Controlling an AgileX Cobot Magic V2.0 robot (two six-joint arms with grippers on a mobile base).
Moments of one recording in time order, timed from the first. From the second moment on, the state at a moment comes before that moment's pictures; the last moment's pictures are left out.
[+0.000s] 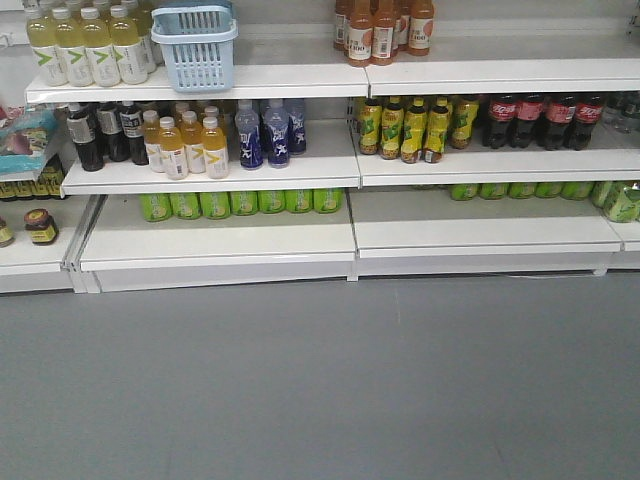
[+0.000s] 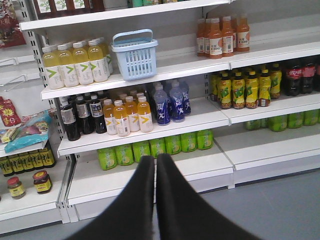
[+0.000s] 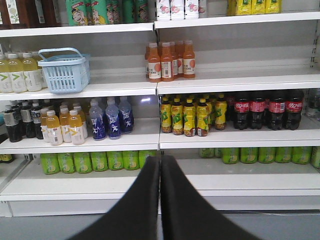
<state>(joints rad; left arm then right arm) -0.05 -0.01 0.04 -0.18 0.13 0.20 0.07 0.00 0.03 -0.07 0.07 0.11</state>
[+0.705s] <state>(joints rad) -0.05 -0.01 0.04 -0.18 0.13 0.20 0.07 0.00 0.03 -0.07 0.07 0.11</state>
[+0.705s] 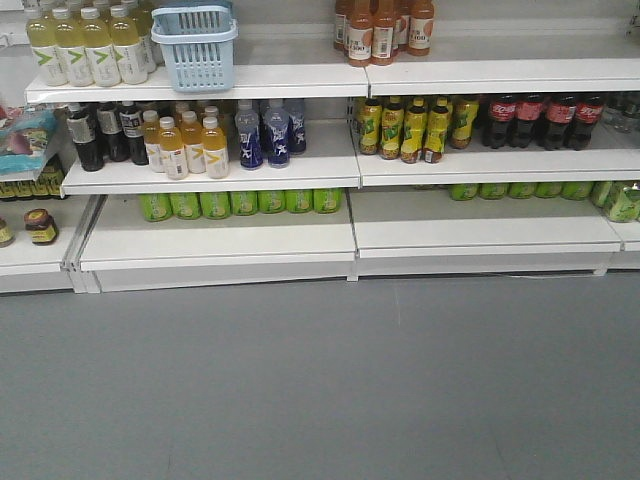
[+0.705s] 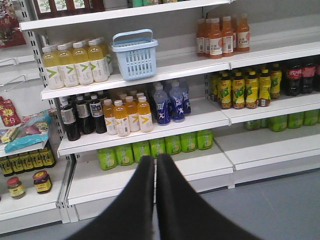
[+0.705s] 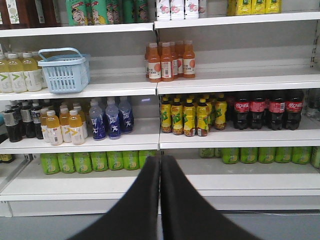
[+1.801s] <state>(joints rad) -0.05 -0.01 0.04 -0.18 0.13 0.20 0.07 0.00 0.03 -0.07 0.07 0.11</state>
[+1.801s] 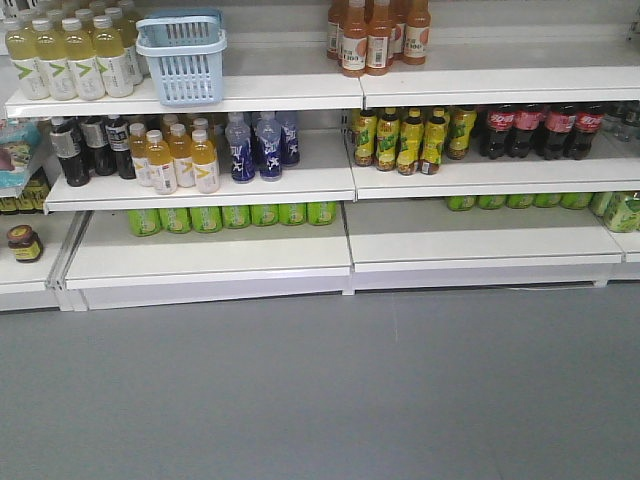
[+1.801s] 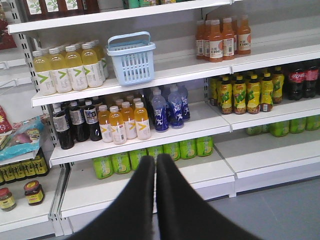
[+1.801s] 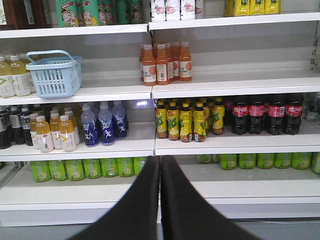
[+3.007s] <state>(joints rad) -0.05 -0.01 0.04 -0.18 0.13 0.20 0.07 0.00 0.03 -0.07 0.07 0.11</state>
